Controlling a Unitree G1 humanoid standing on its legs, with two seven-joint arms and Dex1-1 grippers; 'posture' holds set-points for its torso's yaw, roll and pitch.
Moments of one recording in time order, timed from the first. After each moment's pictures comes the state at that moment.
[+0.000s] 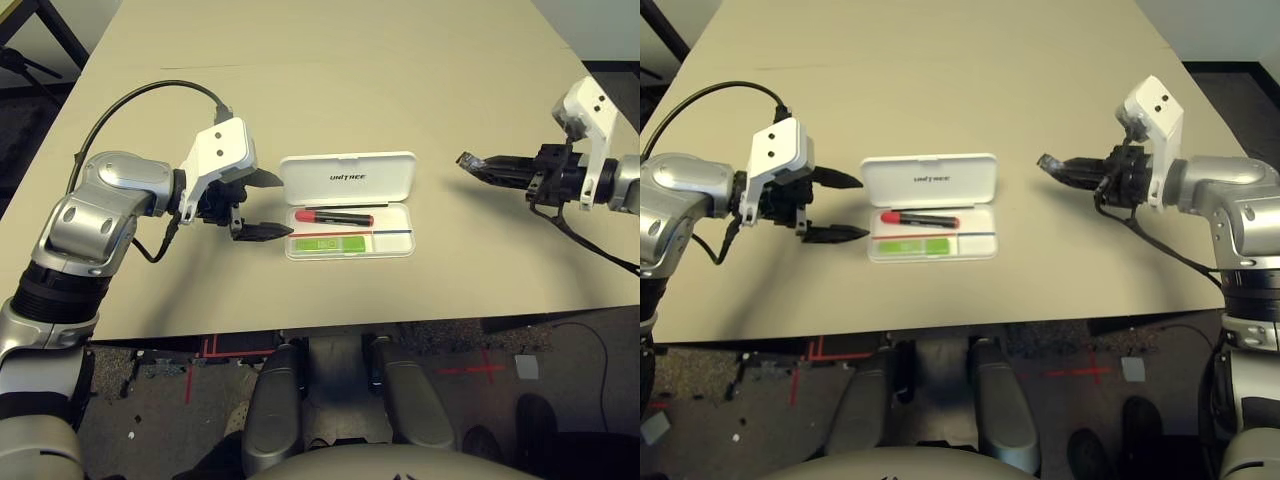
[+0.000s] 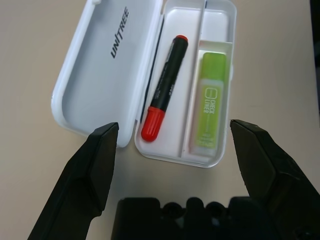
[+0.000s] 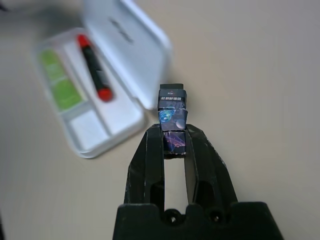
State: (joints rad) left arm -0.64 0.88 -0.15 -0.14 -0.32 0.59 -1.23; right arm -0.59 -0.86 -0.07 0.10 0.39 0.50 1.26
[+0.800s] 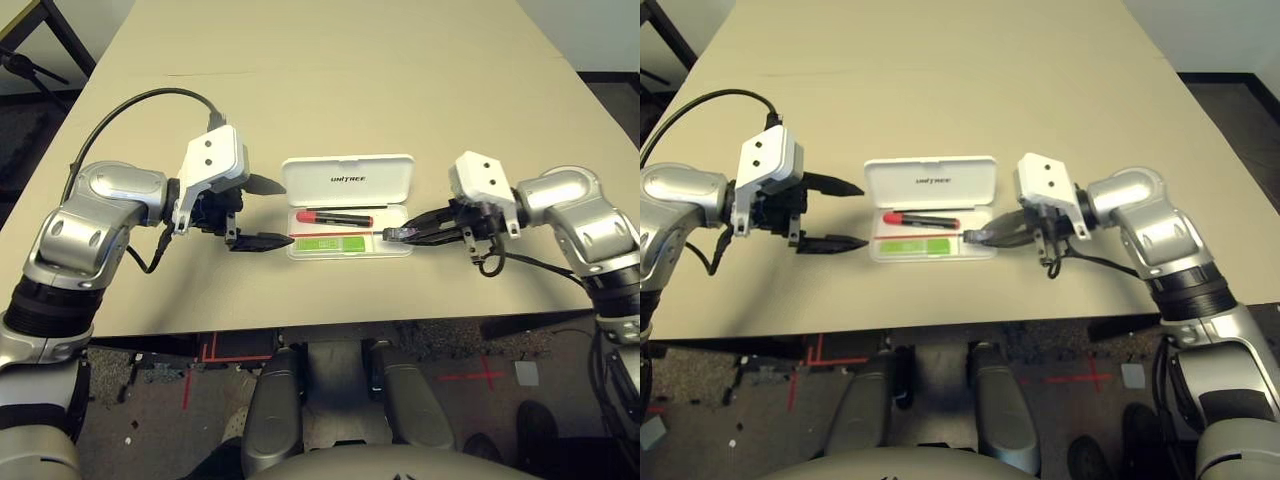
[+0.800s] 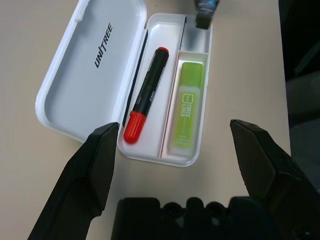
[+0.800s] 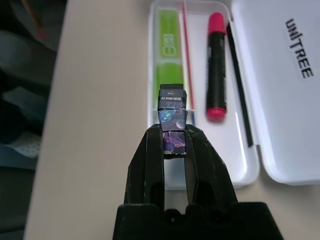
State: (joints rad) left arm -0.57 0.89 -0.09 -0.22 -0.37 0.60 -1.24; right arm -0.64 -0.71 0.23 0.12 0.18 0.17 1.40
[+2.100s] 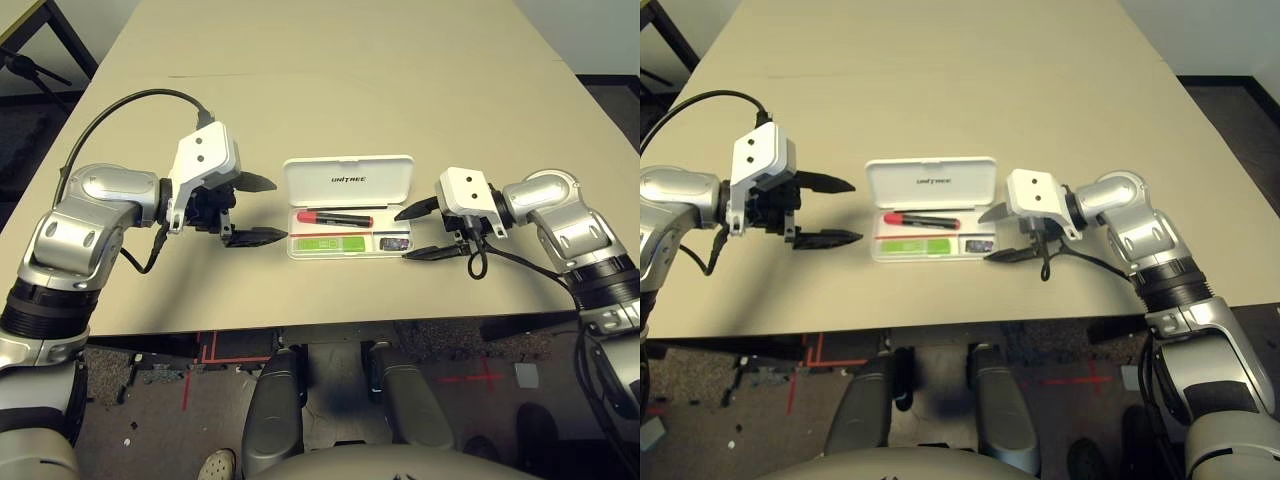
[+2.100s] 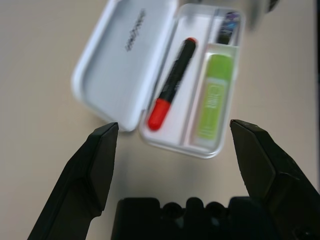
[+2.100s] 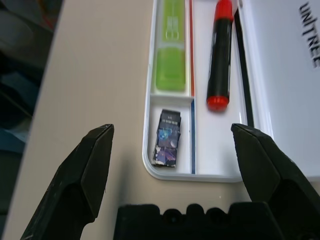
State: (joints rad) left arm -0.59 0.88 -0.08 -0.09 -0.34 0.58 -1.17; right arm -0.72 -0.69 0.24 0.31 0.19 0.05 1.50
